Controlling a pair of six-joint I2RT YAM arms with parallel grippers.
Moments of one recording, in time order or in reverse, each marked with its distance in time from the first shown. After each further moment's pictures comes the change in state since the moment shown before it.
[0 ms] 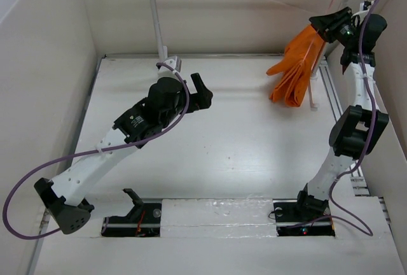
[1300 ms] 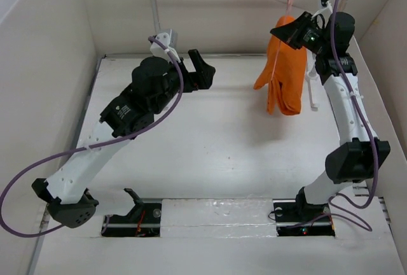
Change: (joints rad) left arm 0.000 0.068 0.312 -0.008 0.016 0.146; right arm 0.343 -0.356 -0.168 -0.246 0.124 -0.276
